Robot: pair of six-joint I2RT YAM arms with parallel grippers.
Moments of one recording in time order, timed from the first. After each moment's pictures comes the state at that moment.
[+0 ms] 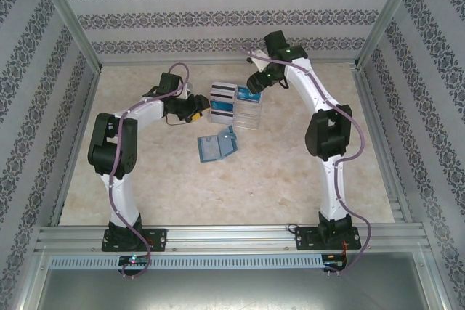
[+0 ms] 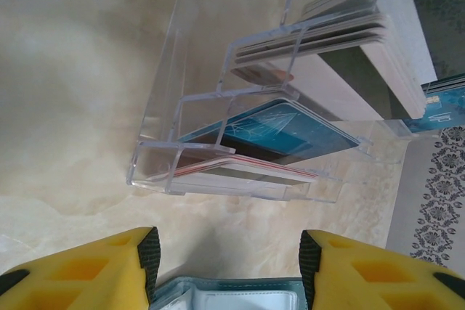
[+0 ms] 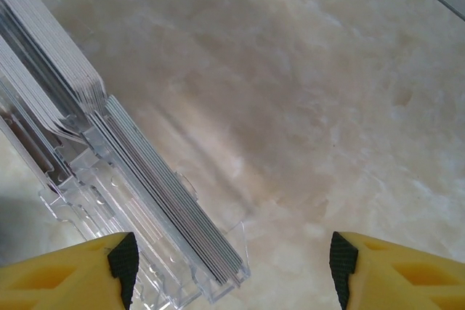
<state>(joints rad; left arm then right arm) -0.18 1.98 1.36 -0.31 0.62 -0.70 0.29 2.29 2.27 -1.07 -0.19 -0.35</state>
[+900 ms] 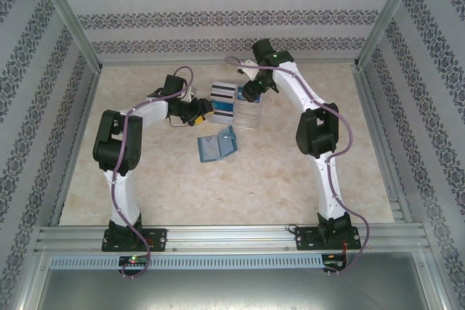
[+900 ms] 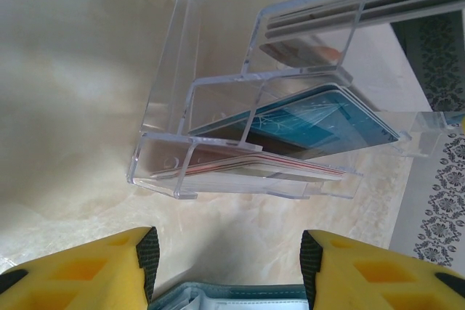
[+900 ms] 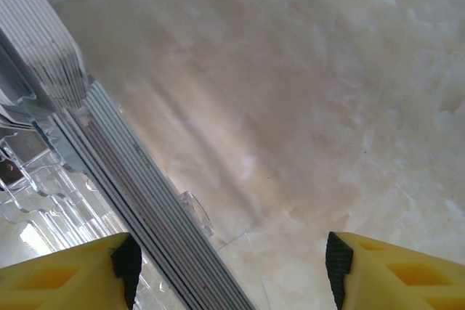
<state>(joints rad) -0.20 2.03 1.38 -0.33 0.64 -0.70 0.34 2.39 2.33 -1.10 -0.10 -0.43</state>
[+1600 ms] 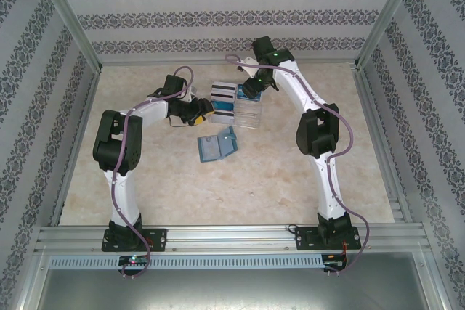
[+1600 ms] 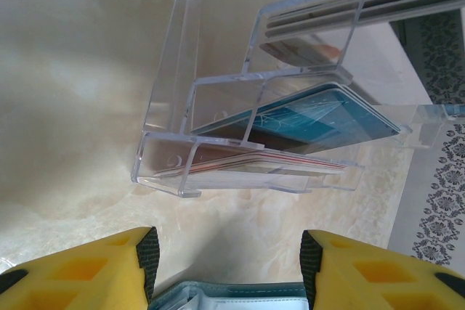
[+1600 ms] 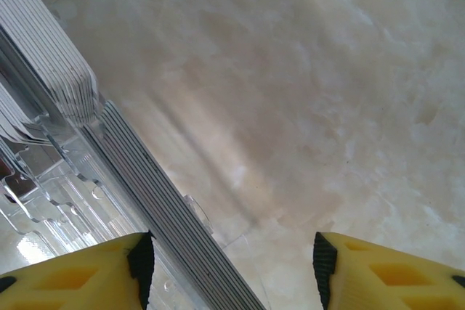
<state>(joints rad) -0.20 2.03 1.38 -0.33 0.64 -0.70 0.34 2.39 2.36 -1.10 -0.10 -0.42</state>
